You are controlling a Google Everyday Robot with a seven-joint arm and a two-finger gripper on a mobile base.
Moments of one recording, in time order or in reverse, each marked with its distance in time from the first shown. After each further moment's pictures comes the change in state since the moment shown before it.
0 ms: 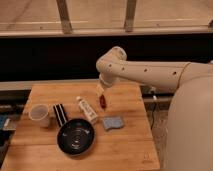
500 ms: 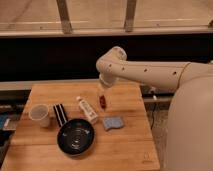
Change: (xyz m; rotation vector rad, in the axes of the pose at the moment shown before) arm 0.000 0.000 0.000 0.000 0.000 0.000
